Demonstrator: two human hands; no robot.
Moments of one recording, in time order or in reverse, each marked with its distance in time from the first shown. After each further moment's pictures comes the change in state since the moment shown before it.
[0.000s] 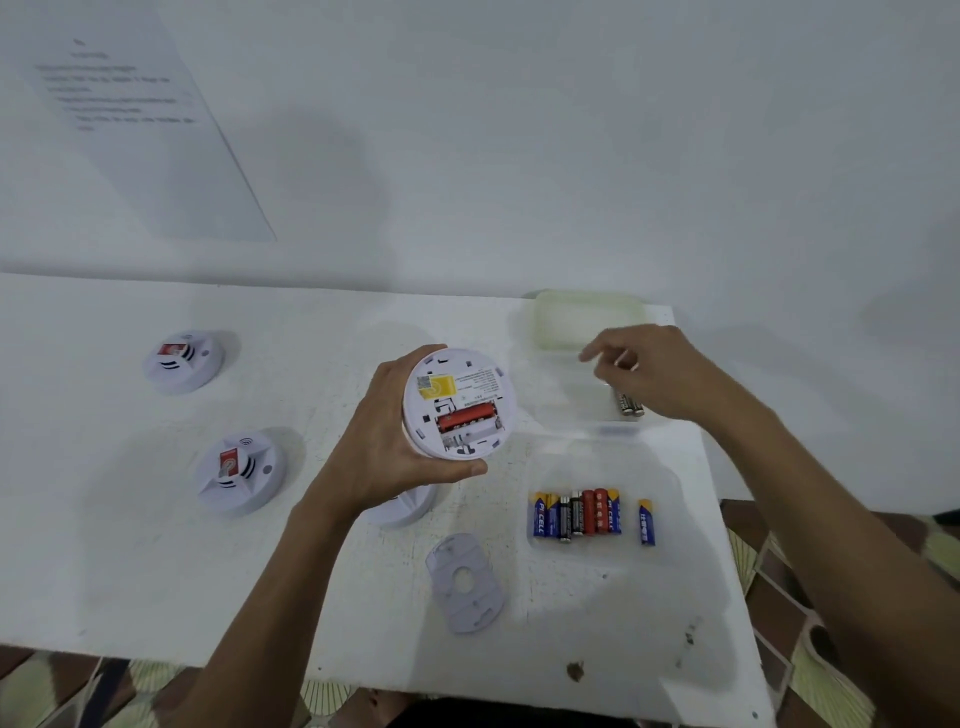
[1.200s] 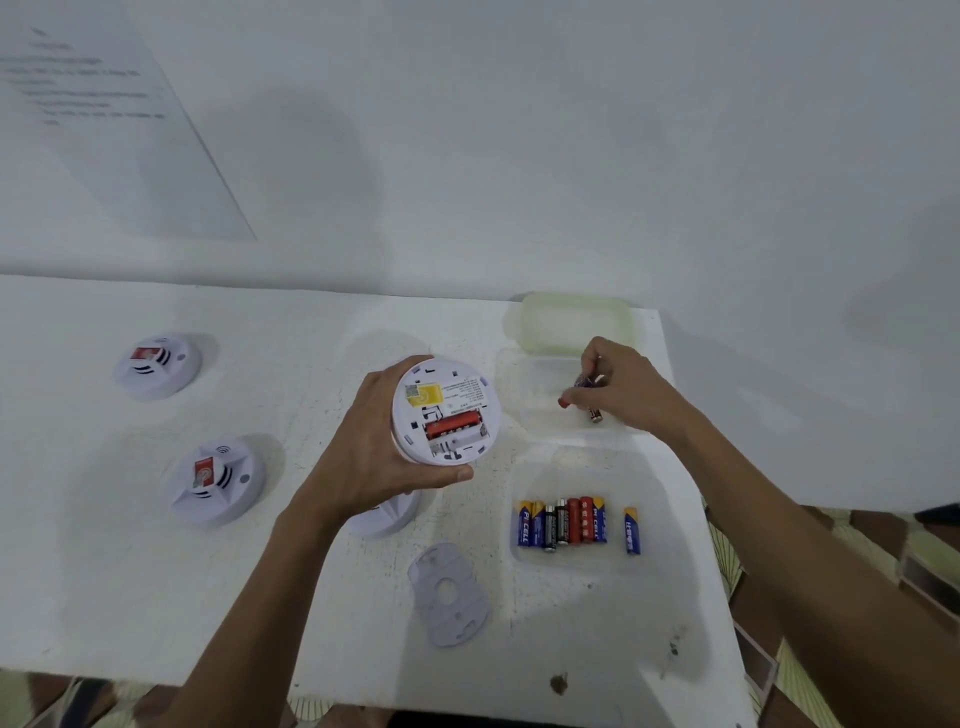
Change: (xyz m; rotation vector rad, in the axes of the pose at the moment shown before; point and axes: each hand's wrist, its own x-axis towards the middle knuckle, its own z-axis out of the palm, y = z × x) left_hand -0.001 -0.041 0.014 0.015 -0.030 -0.180; right_hand 0.022 0.039 0.036 0.392 -0.011 0.143
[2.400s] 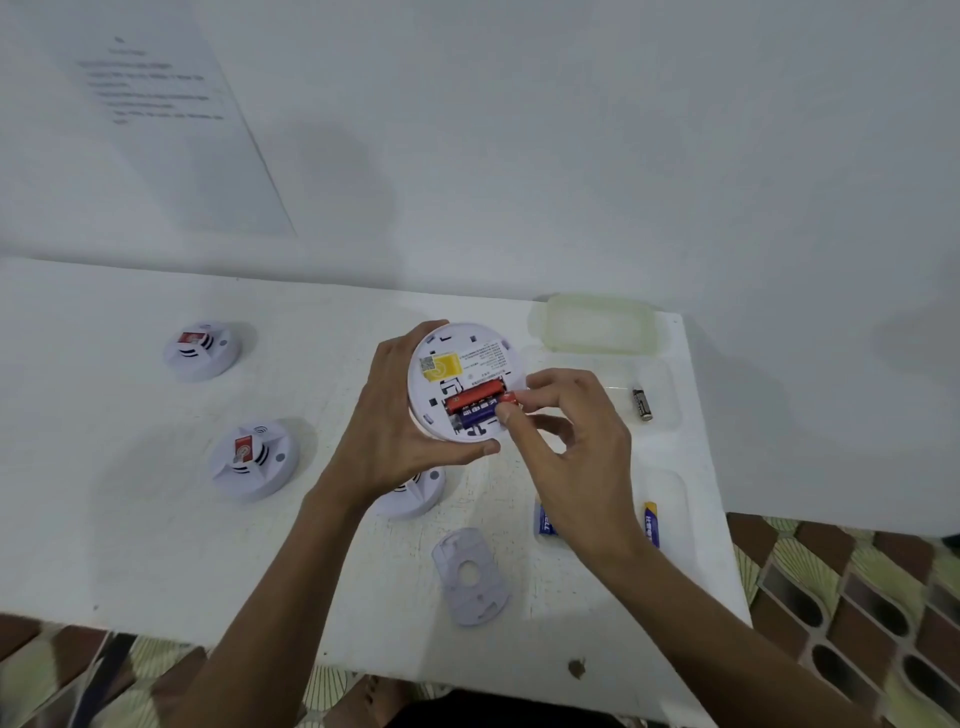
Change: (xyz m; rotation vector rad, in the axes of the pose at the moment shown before) left_hand -0.010 0.022 -0.013 0.052 0.198 0.225; right_hand -0.101 -0.087 0.104 0.240 0.497 -0.493
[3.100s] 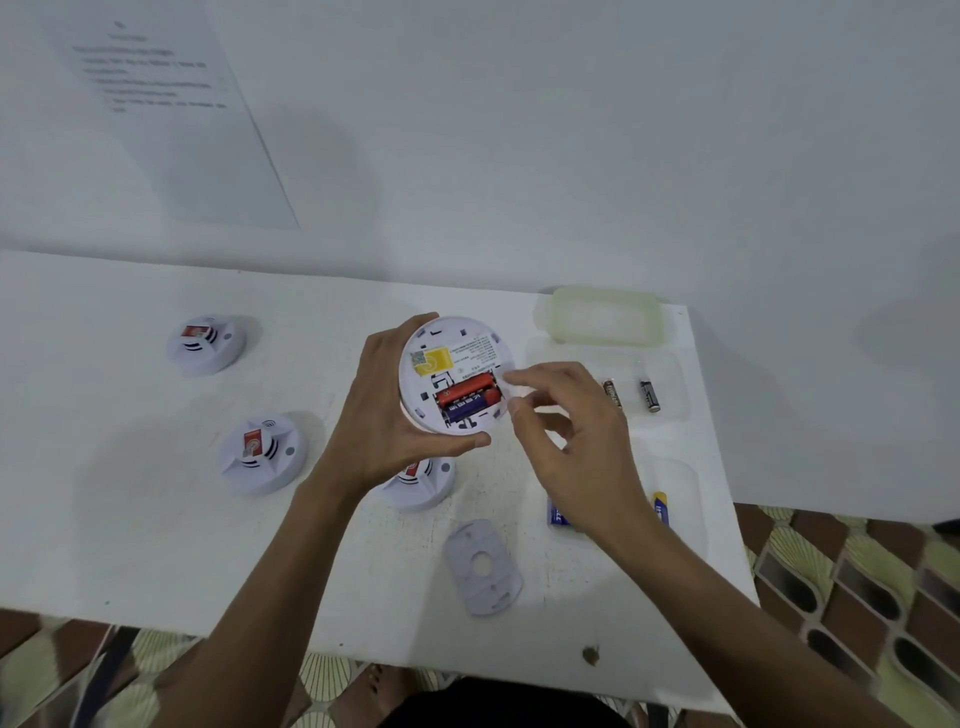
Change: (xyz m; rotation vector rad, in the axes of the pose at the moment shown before) left_hand -0.004 -0.005 -0.018 0.015 0.015 -0.002; right_hand 0.002 -0.007 0.006 -0.027 -0.170 0.055
